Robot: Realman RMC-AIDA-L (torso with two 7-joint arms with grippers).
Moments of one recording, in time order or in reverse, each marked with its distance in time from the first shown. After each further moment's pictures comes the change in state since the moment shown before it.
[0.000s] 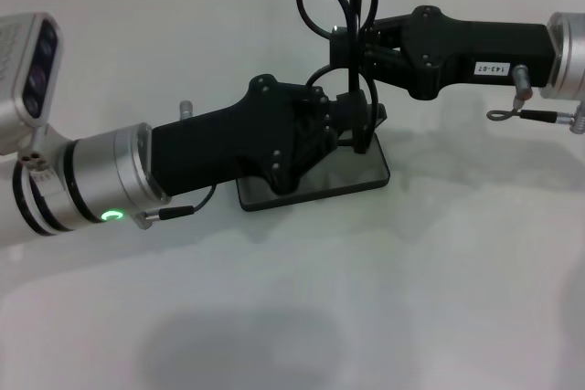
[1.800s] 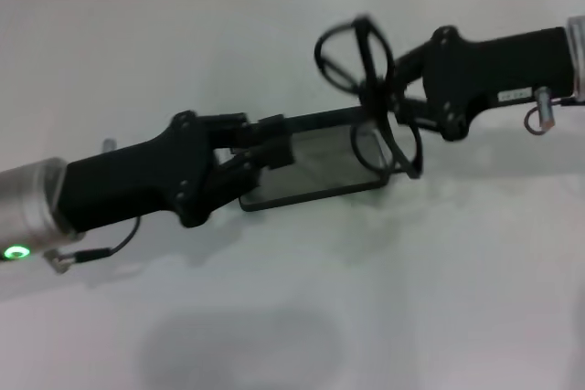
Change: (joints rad) left arm 0.129 0.075 -0.001 0.053 0.012 0.100 -0.168; right arm -0.059 -0.018 -0.191 -0.323 -0.141 0.033 -0.047
